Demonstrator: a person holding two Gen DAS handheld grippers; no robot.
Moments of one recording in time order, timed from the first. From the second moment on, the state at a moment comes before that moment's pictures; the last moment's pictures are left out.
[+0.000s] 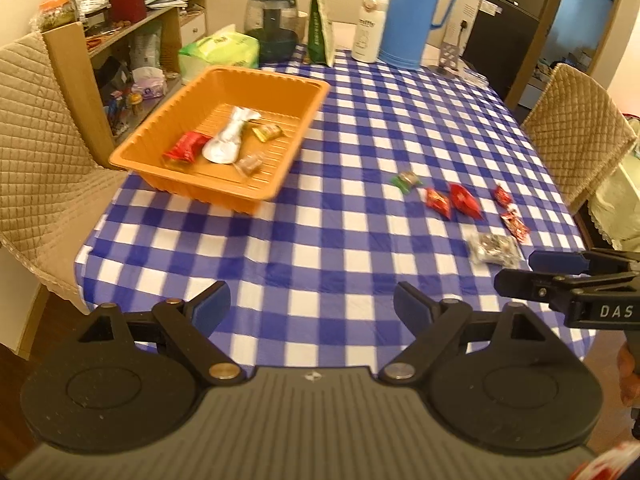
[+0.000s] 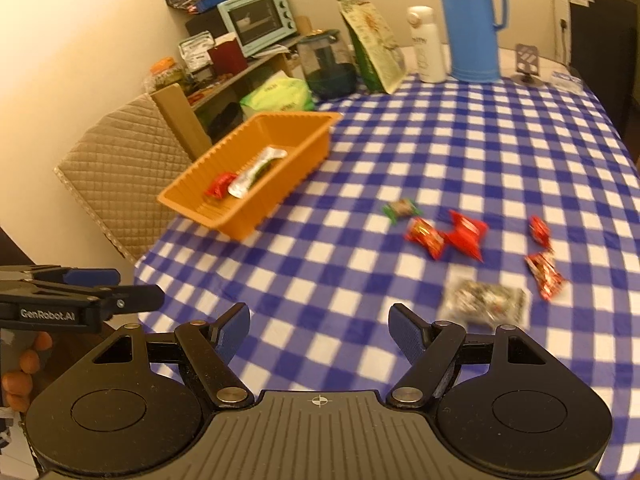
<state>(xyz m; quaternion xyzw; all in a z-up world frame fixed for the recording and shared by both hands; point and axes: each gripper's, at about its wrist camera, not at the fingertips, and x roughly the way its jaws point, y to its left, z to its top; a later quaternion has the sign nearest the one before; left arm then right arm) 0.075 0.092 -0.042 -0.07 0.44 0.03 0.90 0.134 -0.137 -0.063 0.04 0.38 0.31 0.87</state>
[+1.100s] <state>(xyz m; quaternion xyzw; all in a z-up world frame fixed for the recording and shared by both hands) 0.135 0.019 -0.083 -0.02 0.47 -0.03 0.88 0.181 -0.225 -0.121 -0.03 0.39 0.25 0.88</state>
